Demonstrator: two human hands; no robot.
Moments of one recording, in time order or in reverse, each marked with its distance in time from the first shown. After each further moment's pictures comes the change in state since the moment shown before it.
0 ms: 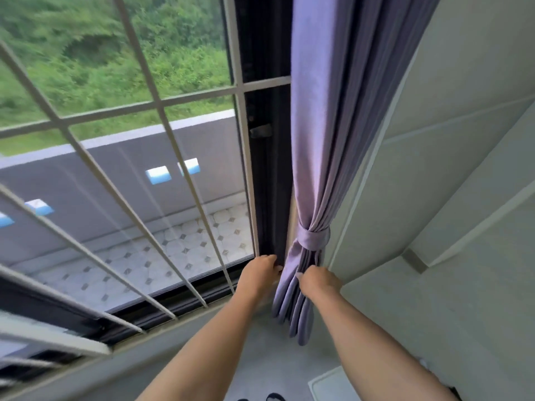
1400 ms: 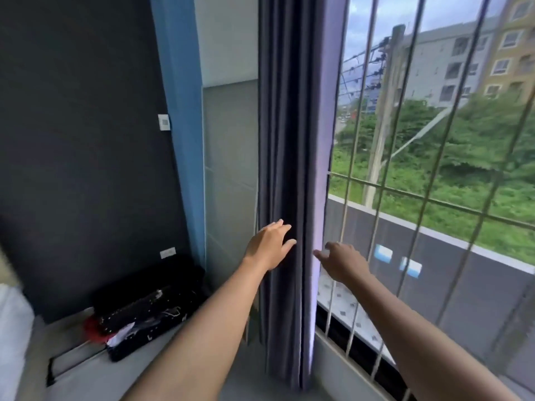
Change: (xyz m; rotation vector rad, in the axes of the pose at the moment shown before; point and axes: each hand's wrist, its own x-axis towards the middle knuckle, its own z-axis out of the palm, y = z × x) left_hand -0.765 -0.440 -0.392 0.193 0.879 -0.917; right_hand -0.693 -0.541 0.248 -0.193 0.168 -1.618
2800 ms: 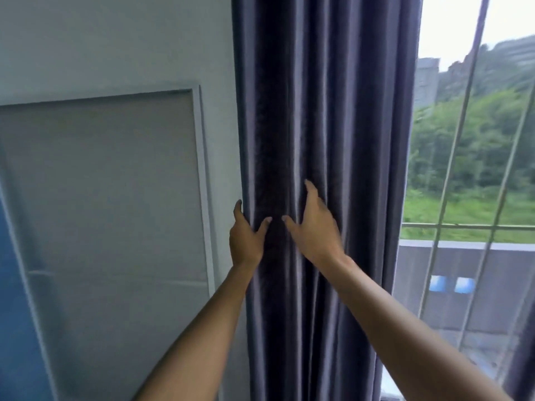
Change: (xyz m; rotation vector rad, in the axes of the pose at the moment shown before) left_hand 0.453 -0.240 0.042 -0.986 0.141 0.267; right_hand 0.374 -0.236 0.017 0.160 0.743 0.296
